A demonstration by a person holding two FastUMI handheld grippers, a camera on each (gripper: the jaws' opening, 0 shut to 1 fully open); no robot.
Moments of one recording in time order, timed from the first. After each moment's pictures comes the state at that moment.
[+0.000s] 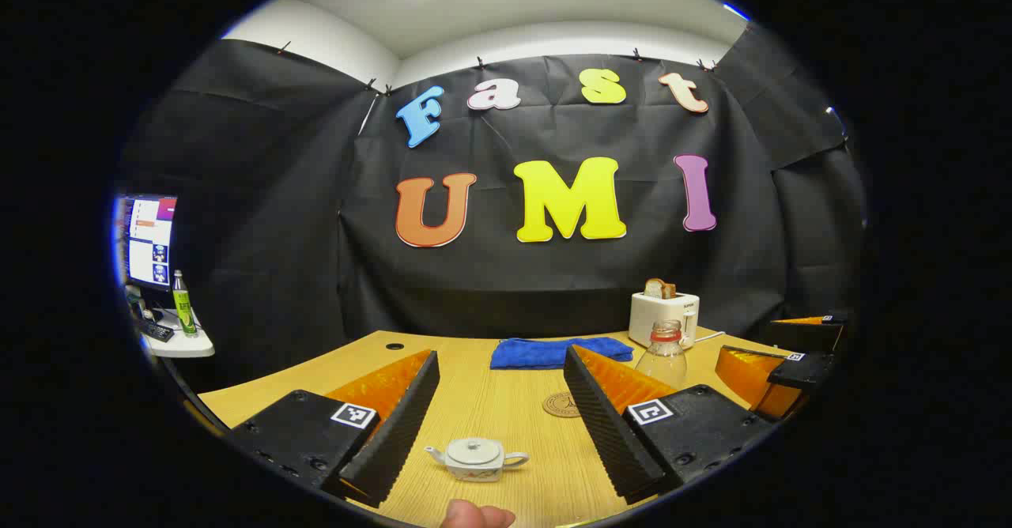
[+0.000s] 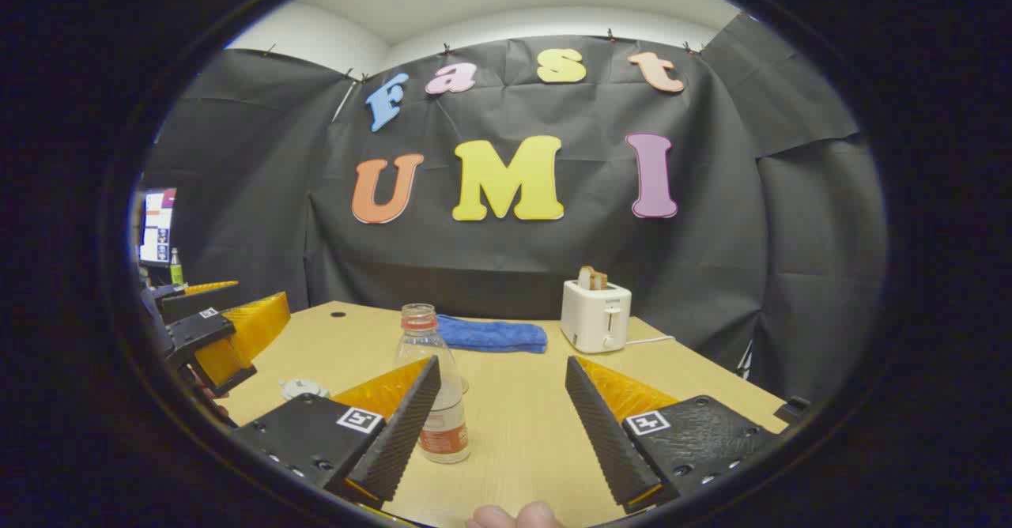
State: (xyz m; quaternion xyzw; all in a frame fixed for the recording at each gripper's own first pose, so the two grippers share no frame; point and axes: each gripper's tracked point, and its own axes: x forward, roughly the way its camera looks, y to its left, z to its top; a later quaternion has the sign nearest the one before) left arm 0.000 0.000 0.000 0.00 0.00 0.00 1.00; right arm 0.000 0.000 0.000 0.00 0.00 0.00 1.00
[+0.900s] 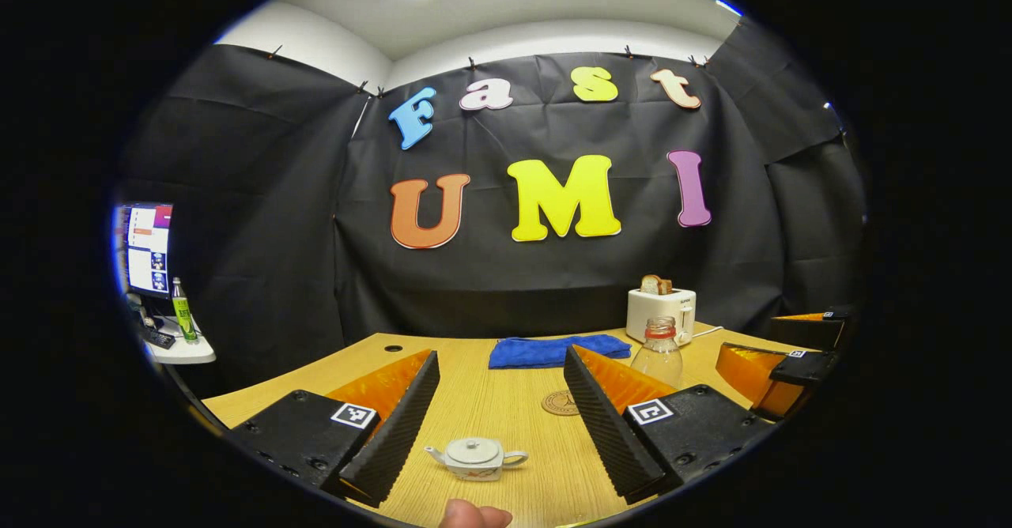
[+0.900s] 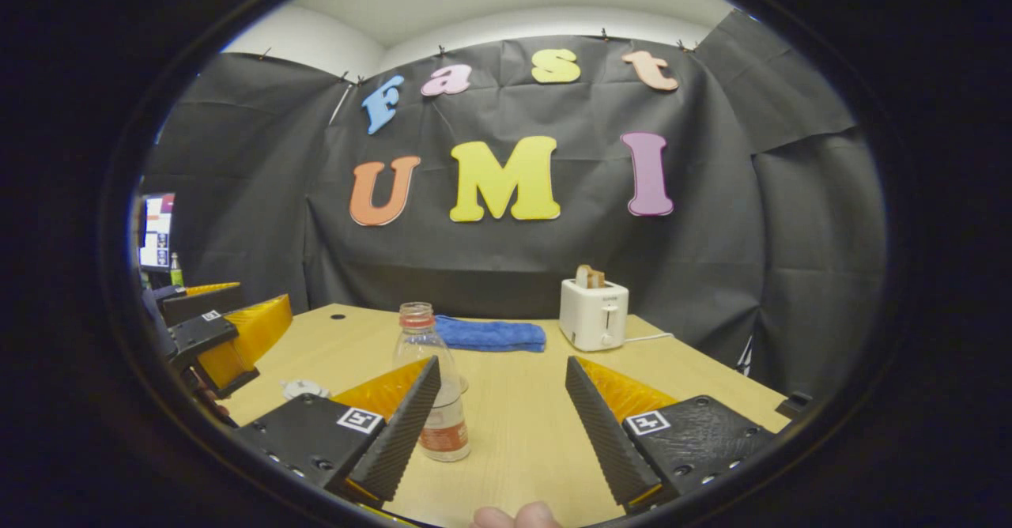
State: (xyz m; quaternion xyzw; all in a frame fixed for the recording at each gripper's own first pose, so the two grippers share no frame) left arm 0.000 -0.009 -0.001 0.01 0.00 -0.01 1.00; right arm -0.005 -0.004 -0.001 0.01 -0.01 0.00 1.00
